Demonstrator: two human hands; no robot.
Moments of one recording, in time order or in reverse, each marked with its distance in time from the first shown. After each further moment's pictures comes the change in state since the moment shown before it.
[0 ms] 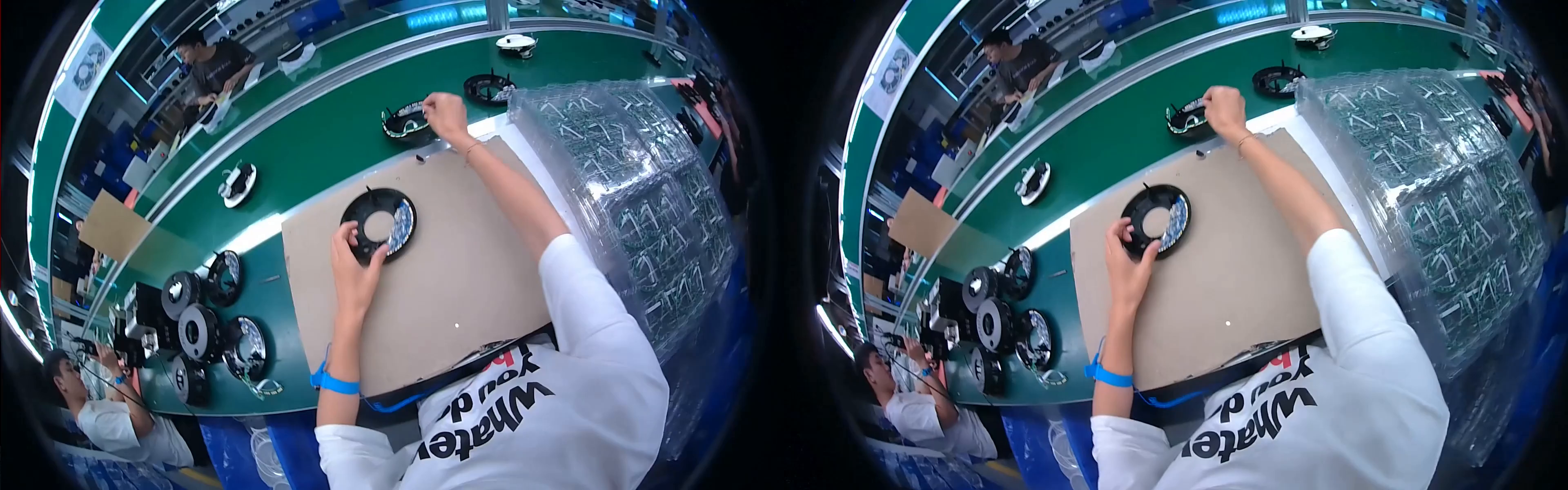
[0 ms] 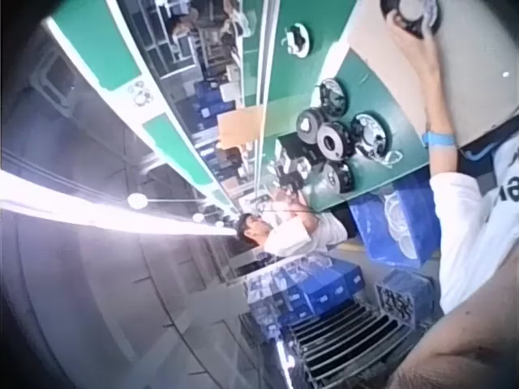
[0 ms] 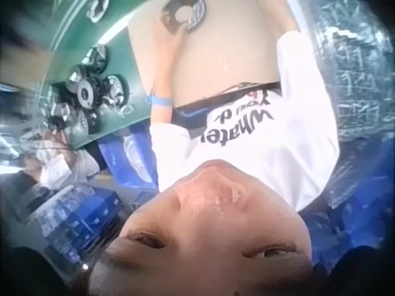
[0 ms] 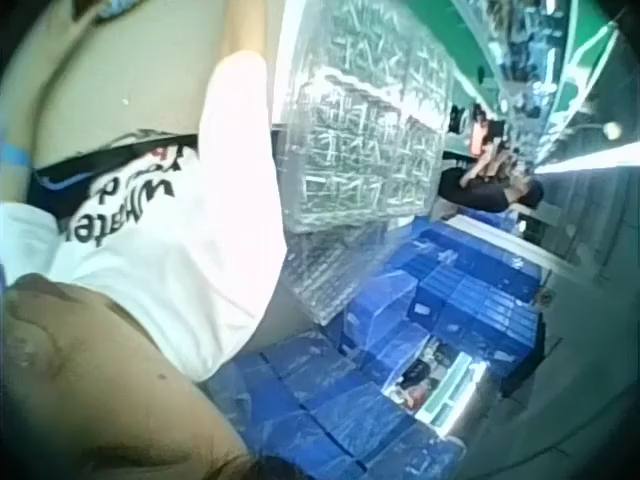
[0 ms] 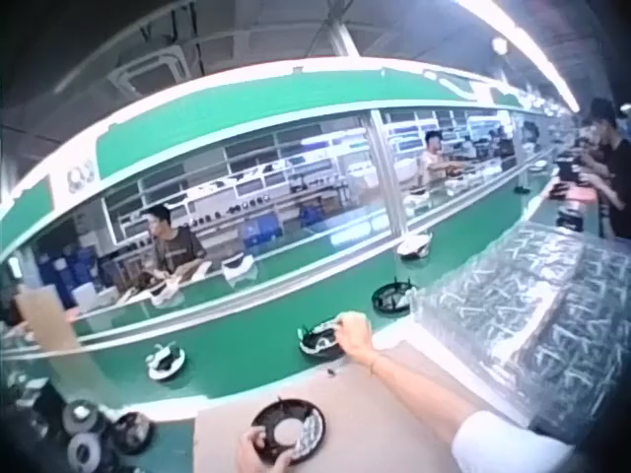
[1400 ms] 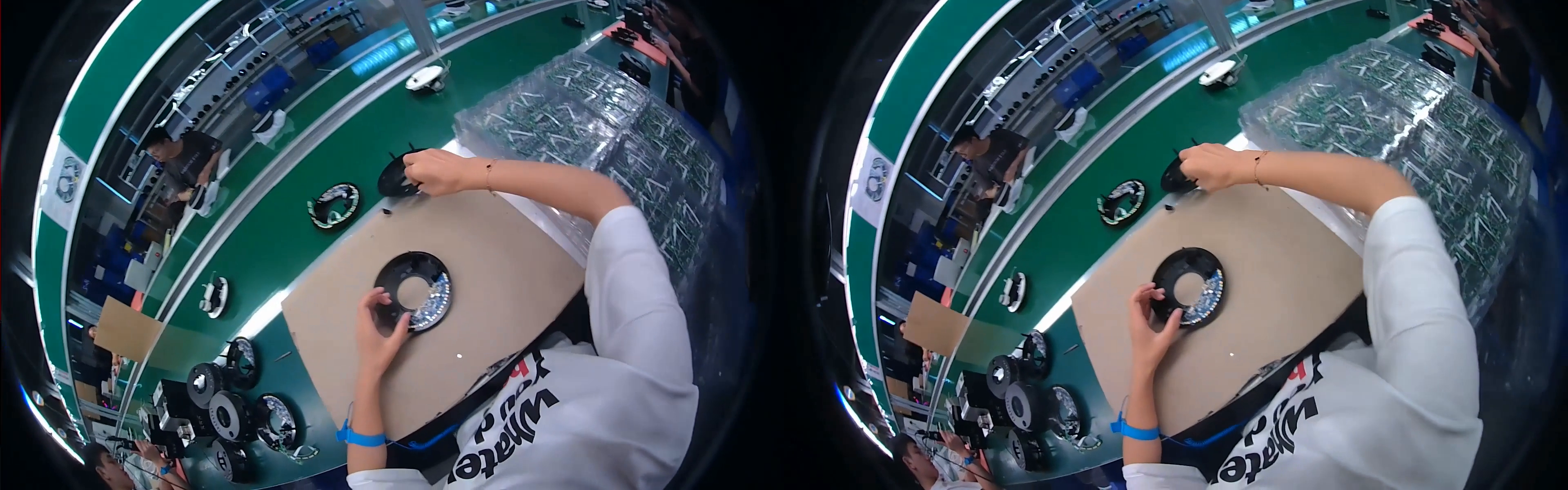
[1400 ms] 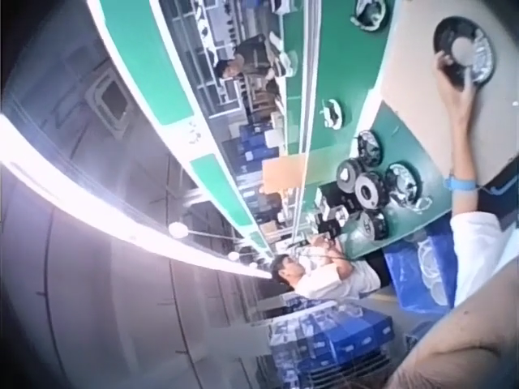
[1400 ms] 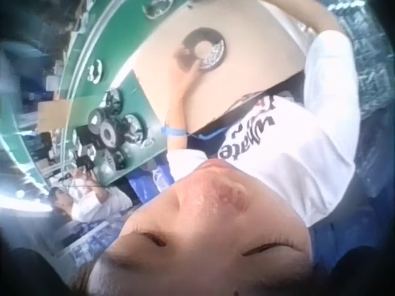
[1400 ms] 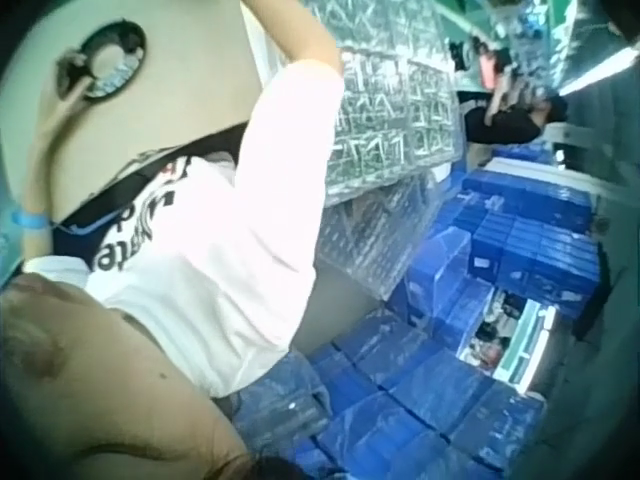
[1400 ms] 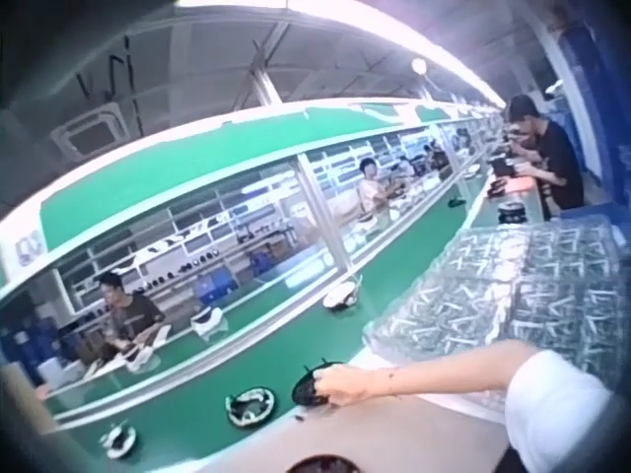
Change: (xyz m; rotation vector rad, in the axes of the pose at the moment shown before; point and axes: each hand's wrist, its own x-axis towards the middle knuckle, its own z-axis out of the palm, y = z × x) left_hand -0.016 0.015 0.004 -0.305 -0.326 0.056; right_hand -0.034 -0.012 -0.105 -0.361 -0.570 -0.614
